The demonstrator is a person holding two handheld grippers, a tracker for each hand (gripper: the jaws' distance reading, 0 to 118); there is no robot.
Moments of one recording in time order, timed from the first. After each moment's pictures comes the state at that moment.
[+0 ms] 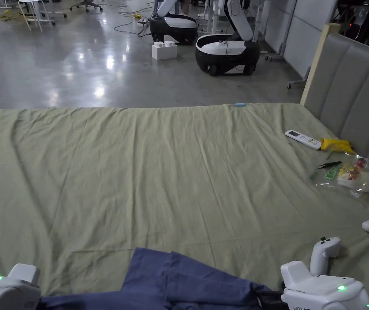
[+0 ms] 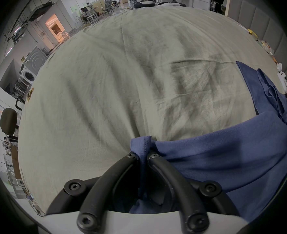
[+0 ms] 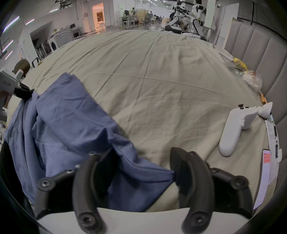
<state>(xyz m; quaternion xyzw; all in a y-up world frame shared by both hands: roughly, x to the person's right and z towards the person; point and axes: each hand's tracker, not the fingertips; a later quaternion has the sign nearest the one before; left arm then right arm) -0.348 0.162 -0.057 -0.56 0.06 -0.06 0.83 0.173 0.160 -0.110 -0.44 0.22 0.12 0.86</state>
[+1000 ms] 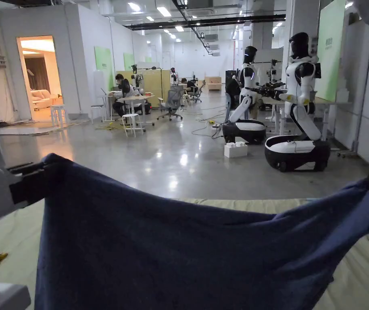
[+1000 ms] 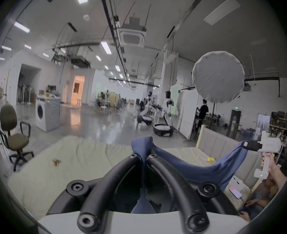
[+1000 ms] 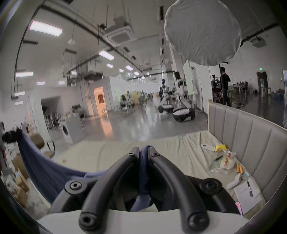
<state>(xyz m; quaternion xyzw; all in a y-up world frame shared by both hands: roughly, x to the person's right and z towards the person) -0.386 0.552 0.179 -0.02 0.06 0.06 1.00 0.156 0.563 -0.022 -0.06 0.21 -0.08 0.97</state>
